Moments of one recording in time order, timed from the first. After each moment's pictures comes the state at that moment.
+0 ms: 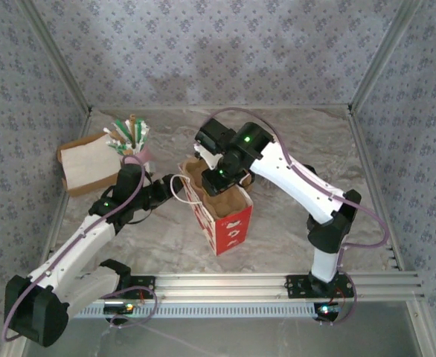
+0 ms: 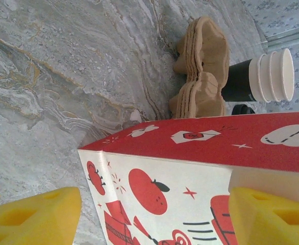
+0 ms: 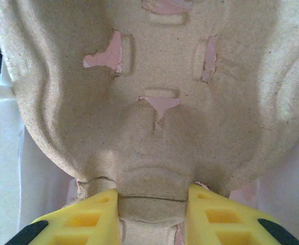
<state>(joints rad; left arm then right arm) -0.43 0.95 0.67 -0.37 0.27 -0.91 0.92 1.81 2.06 -1.48 -0.10 0.25</state>
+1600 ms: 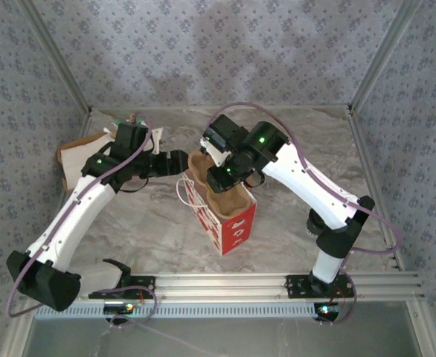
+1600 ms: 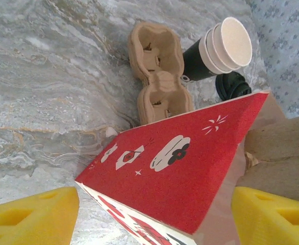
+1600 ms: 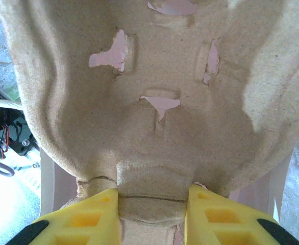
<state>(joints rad) -0.43 1.22 1.26 -0.82 0.35 -0.49 0.92 1.74 2.06 -1.48 -0.07 0.26</state>
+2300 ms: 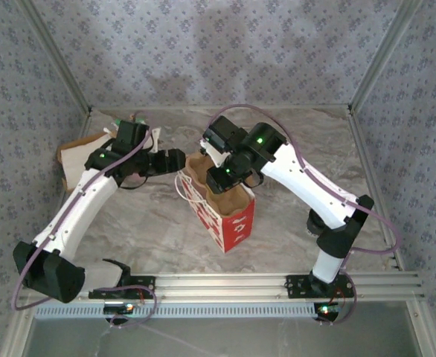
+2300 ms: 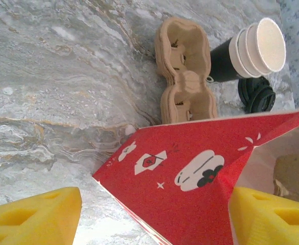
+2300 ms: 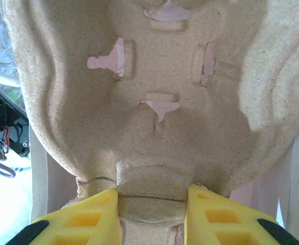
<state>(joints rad) -0.36 1.27 1.26 -0.83 0.33 -0.49 0.91 1.73 2.02 -1.45 -0.09 0.26</state>
